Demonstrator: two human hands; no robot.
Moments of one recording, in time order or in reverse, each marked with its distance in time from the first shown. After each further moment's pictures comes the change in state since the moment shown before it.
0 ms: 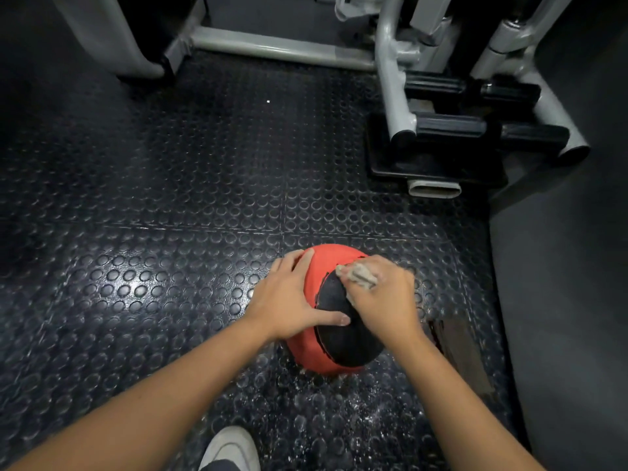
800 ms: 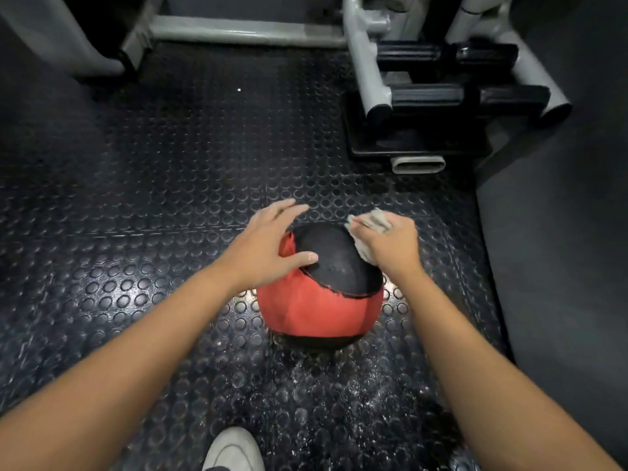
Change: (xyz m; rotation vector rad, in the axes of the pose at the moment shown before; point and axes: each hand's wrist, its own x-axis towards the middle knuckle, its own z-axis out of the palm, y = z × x) left_hand 0.038 0.002 -0.048 -0.035 -0.059 0.178; right_hand 0.053 0.046 -0.006 0.343 0.103 0.339
